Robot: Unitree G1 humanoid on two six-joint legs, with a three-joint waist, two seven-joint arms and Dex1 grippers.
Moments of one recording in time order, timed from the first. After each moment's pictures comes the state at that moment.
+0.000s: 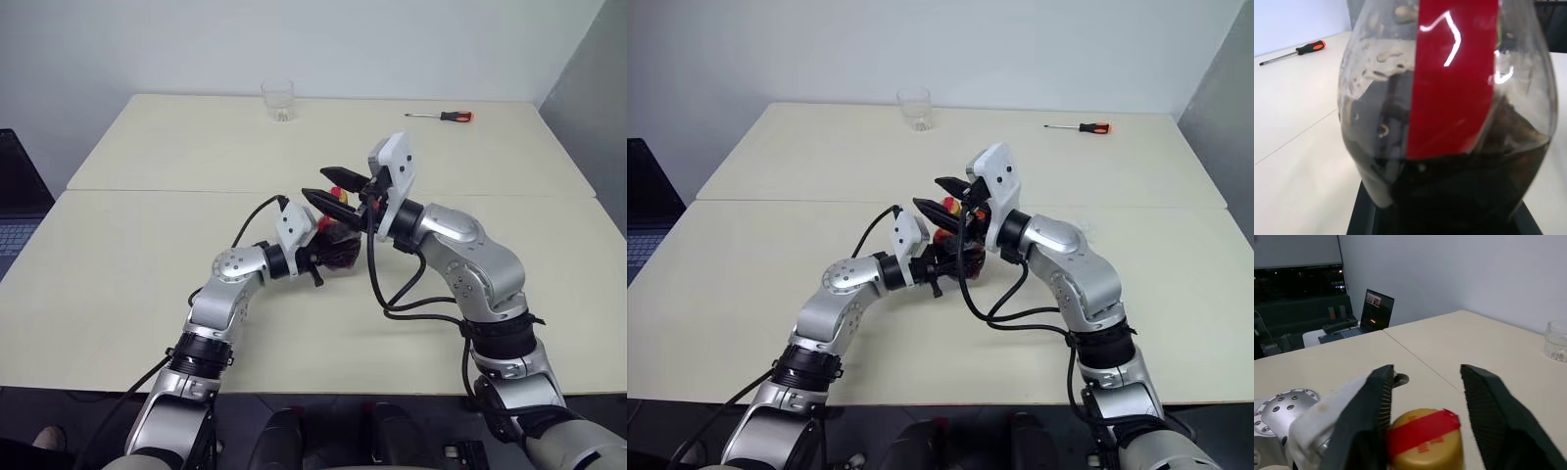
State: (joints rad) left arm -0.52 0.32 -0.14 0.13 -0.27 0.19 -0.90; right arm -0.70 -0.21 0.15 -0.23 0.42 0.63 0.55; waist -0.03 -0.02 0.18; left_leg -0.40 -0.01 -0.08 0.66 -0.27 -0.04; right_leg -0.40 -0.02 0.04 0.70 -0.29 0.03
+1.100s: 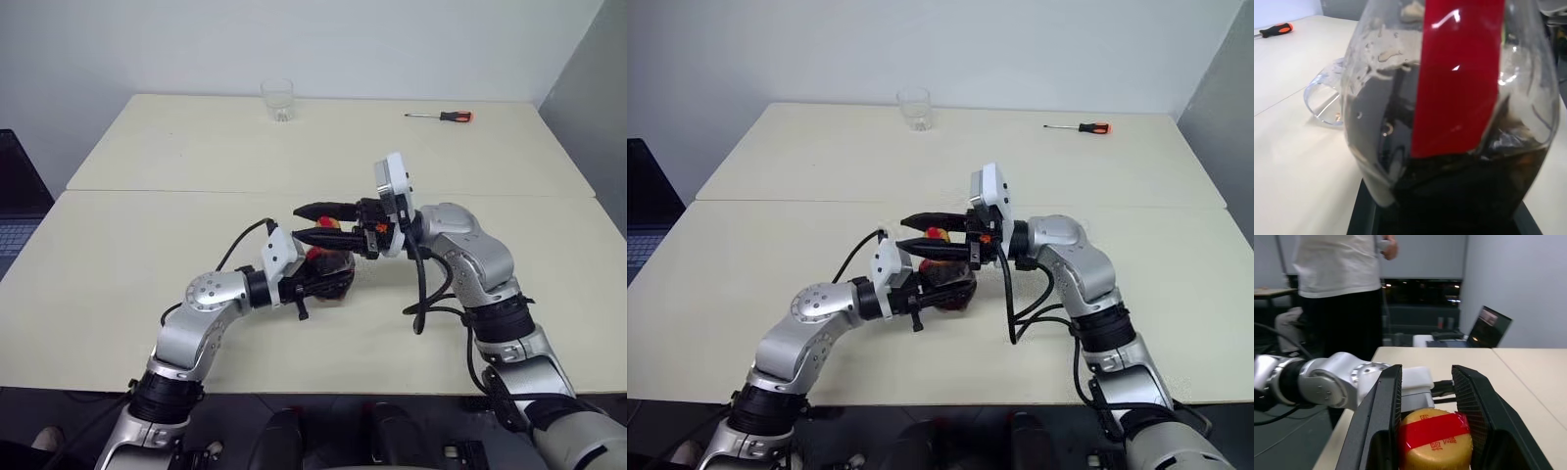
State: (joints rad) left arm -0.31 0.47 -0.14 -0.23 -0.37 0.36 -0.96; right arm -0.76 -0.27 0.19 0.01 0.53 0.38 1.17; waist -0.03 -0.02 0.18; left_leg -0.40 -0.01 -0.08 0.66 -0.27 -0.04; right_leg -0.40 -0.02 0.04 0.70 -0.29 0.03
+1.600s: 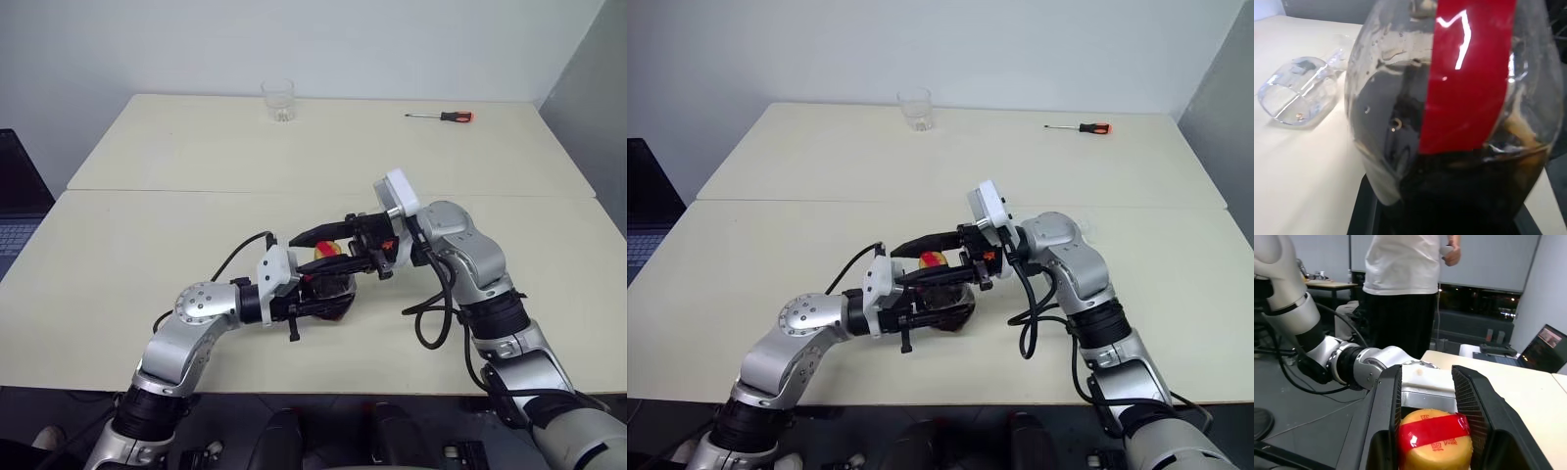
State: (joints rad) left arm -0.24 0.51 -0.14 -0.28 -0.40 0.33 -1.04; right arm -0.78 -0.27 0.23 0.05 0.53 0.29 1.38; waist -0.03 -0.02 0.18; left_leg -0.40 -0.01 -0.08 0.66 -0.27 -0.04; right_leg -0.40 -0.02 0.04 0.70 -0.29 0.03
